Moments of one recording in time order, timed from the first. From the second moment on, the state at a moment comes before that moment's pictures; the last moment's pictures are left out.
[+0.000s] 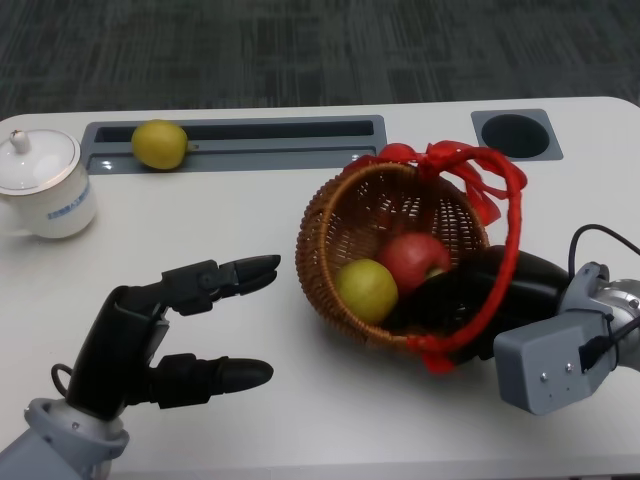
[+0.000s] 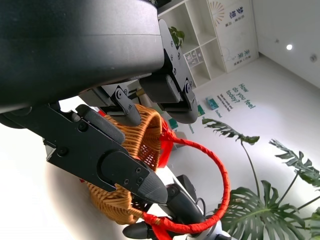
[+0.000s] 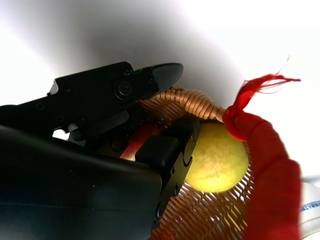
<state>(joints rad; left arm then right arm) -0.17 0.10 0.01 0.55 -0.11 -1.00 -0.40 -0.78 -0.28 0.51 1.20 -0.61 -0.91 0.07</state>
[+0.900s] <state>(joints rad) -0.15 0.07 0.05 0.56 -0.10 -1.08 -0.31 -0.93 -0.31 0.43 1.28 -0.60 -0.84 -0.06</state>
